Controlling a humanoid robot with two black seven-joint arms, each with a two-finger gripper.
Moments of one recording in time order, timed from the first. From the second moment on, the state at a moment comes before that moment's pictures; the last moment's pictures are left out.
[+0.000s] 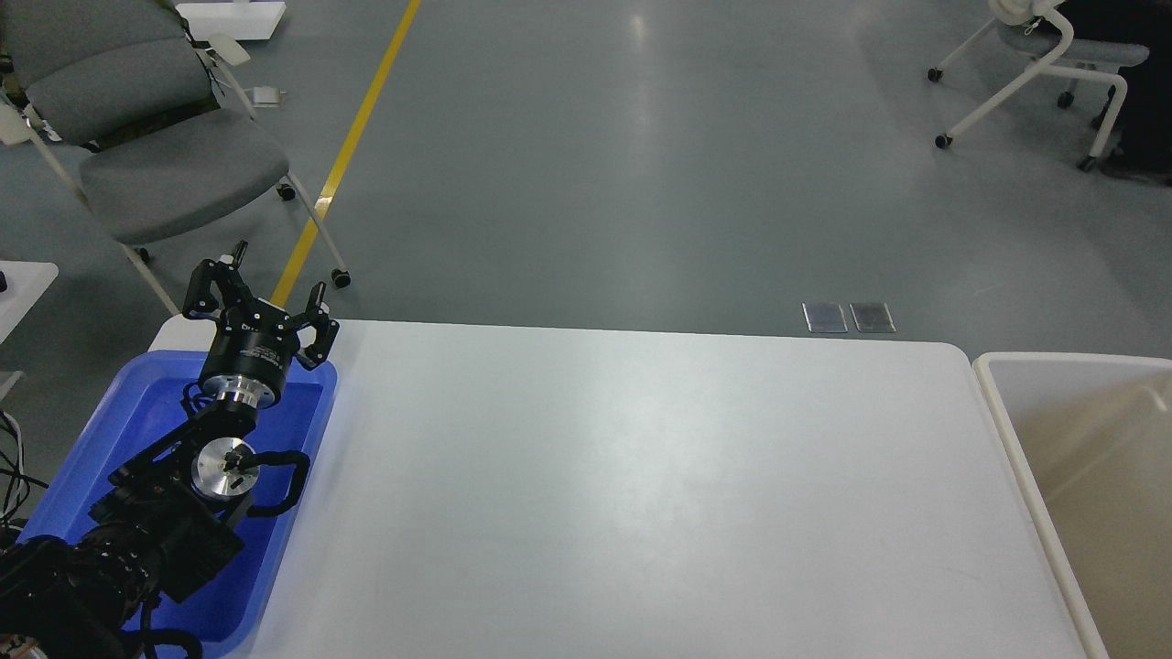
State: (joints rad) left arm -0.72 0.21 -0.75 -0.21 -0.11 -0.59 -0.58; right arm 0.61 -0.71 -0.20 0.20 -0.09 0.19 0.36
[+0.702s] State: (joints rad) left arm -0.72 0.21 -0.75 -0.21 -0.11 -0.59 -0.58; right arm 0.55 -0.46 -0.06 0.01 -0.03 0.05 0.24
